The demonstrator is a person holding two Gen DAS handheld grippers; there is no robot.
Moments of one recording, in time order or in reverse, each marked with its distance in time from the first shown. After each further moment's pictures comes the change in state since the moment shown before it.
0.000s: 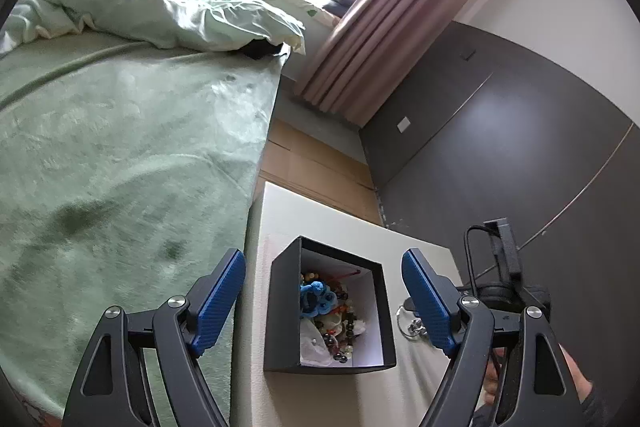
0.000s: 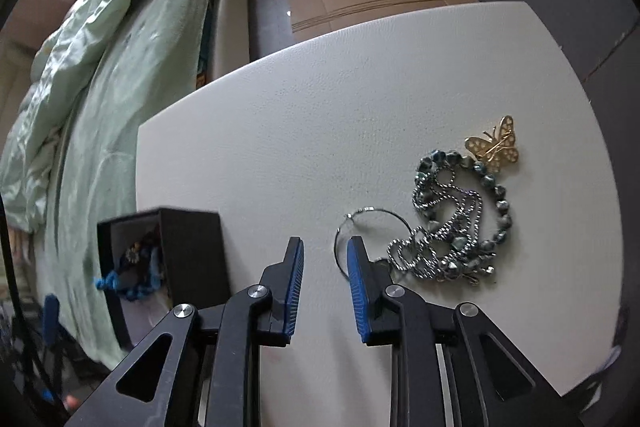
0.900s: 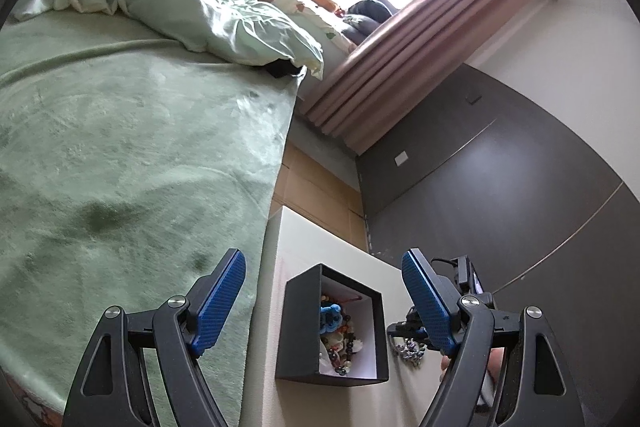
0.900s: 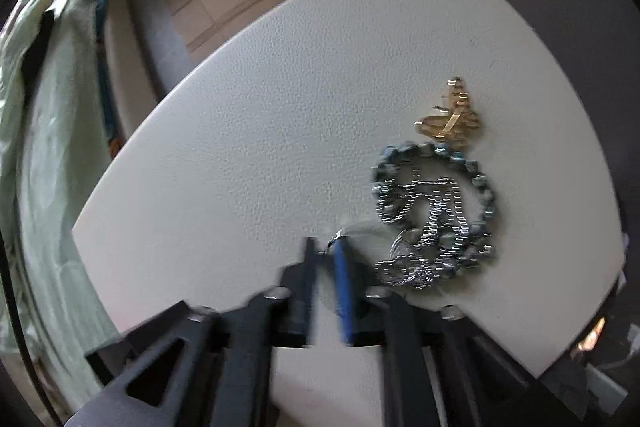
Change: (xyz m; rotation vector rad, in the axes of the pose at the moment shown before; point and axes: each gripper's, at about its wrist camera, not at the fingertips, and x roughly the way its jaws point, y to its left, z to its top) left arm -0.030 0.039 0.014 -0.141 -0.075 -0.049; right arm 0.035 -0.005 0.024 0.353 0.047 -0.187
